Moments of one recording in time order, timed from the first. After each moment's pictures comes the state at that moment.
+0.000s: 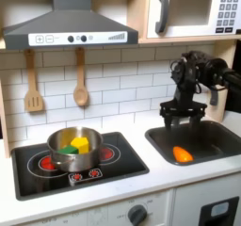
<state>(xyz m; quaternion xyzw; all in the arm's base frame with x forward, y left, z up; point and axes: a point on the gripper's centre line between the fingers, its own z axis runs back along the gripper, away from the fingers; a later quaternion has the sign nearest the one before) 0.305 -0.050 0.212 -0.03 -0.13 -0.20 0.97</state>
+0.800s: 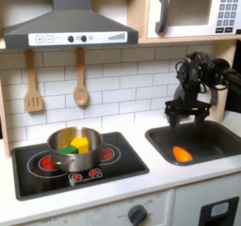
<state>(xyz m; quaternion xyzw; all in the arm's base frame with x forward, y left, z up) 0.314 -0.067 0.209 -0.04 -0.14 -0.23 0.96</state>
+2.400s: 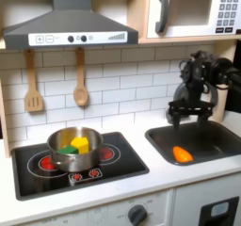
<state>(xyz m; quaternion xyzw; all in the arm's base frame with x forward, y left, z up) 0.305 -0.073 0.212 -0.03 -0.13 -0.20 0.97</state>
